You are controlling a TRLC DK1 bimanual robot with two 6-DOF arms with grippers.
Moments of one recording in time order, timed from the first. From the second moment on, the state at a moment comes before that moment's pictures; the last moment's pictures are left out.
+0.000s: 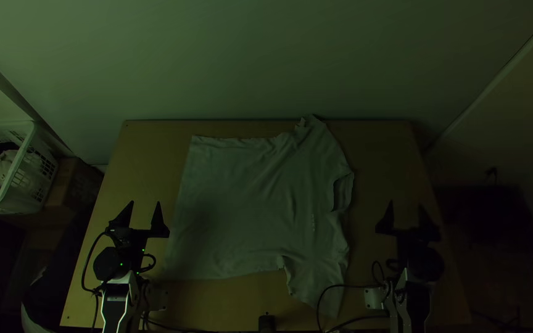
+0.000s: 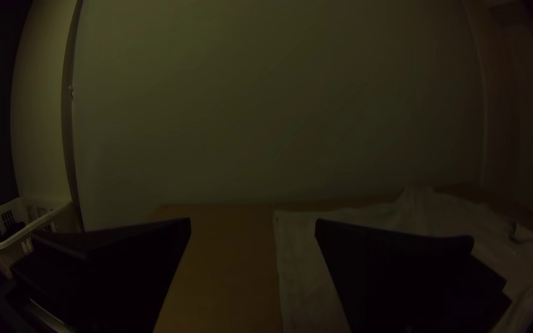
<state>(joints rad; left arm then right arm) 0.04 0.01 0.05 0.02 0.01 0.05 -0.14 0.00 0.02 0.01 0.02 -0.08</state>
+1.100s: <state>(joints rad) 0.04 0.01 0.05 0.02 0.01 0.05 -0.13 0.00 0.02 0.01 0.02 0.00</state>
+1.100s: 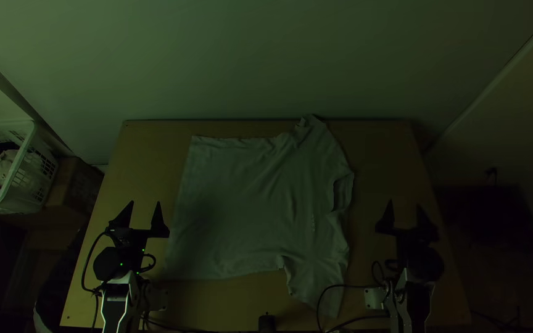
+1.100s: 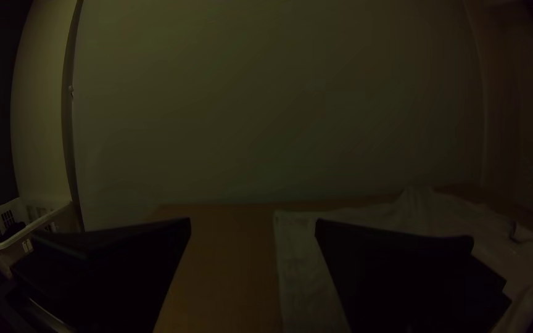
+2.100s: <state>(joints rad) 0.05 0.01 0.06 0.00 0.01 -0.06 -0.17 0.01 0.06 0.00 0.02 0.01</state>
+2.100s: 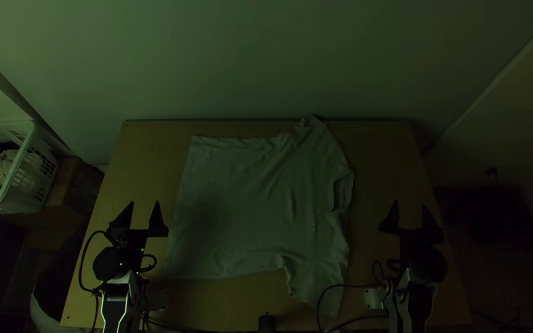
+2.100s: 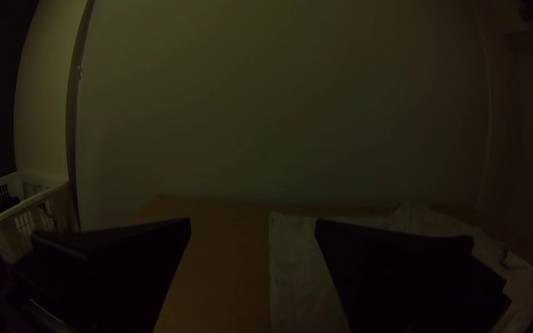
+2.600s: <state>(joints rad) 0.05 0.40 0.35 0.02 0.01 -0.08 -0.16 0.43 0.40 0.09 0.02 0.01</state>
